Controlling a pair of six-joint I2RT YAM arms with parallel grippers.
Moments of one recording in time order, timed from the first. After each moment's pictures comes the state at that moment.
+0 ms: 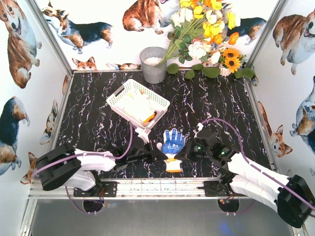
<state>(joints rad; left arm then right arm) -1.00 1.37 0.34 0.57 0.16 -1.24 0.68 0.86 0.36 -0.23 -0.35 1.11</state>
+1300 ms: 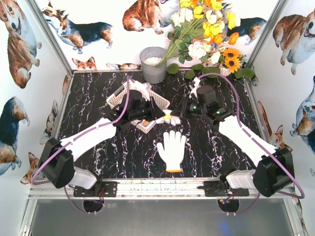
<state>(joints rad) -0.66 1.41 1.02 -0.03 0.24 -0.72 0.45 1.28 1.02 -0.29 -0.38 0.70</state>
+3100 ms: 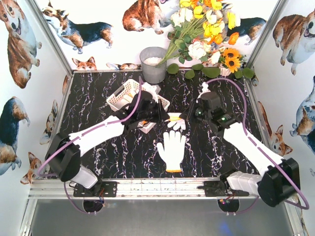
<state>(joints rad) -0.74 1.50 1.08 -0.09 0.16 -0.67 0.44 1.17 0.91 -0.35 -0.18 0.66</state>
